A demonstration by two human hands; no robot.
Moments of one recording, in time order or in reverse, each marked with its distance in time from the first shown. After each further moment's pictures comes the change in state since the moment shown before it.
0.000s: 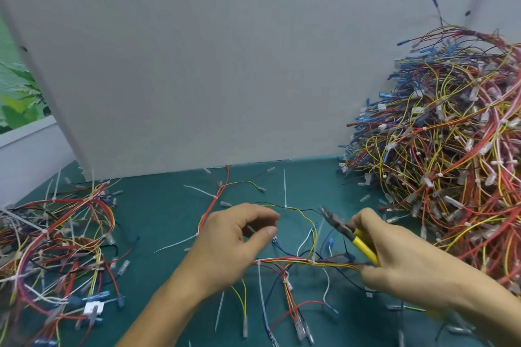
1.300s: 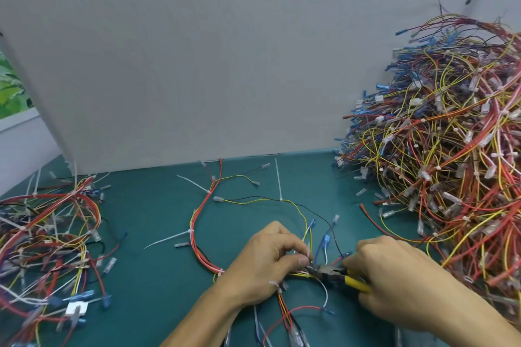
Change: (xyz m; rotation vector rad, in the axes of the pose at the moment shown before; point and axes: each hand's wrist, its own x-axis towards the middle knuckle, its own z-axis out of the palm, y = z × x) left_hand 0.008 -0.027 0.066 -0.042 -0.292 -0.056; right_hand -0.001 -0.008 0.023 -0.512 -0.095 0.029
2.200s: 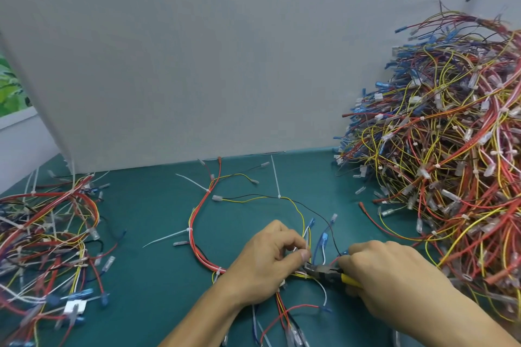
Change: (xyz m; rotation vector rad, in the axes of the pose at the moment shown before) left_hand -0.001 0.000 0.004 0.034 0.018 0.023; right_hand 0.002 -0.005 0.012 -0.161 0.018 -0.013
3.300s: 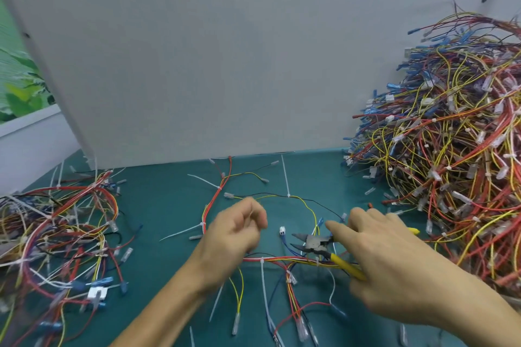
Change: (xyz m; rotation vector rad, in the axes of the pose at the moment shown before) left_hand -0.029 0.007 -0.054 -0.384 0.206 -0.067; right_hand -0.003 -0.007 -0.035 0.059 0.168 -0.104
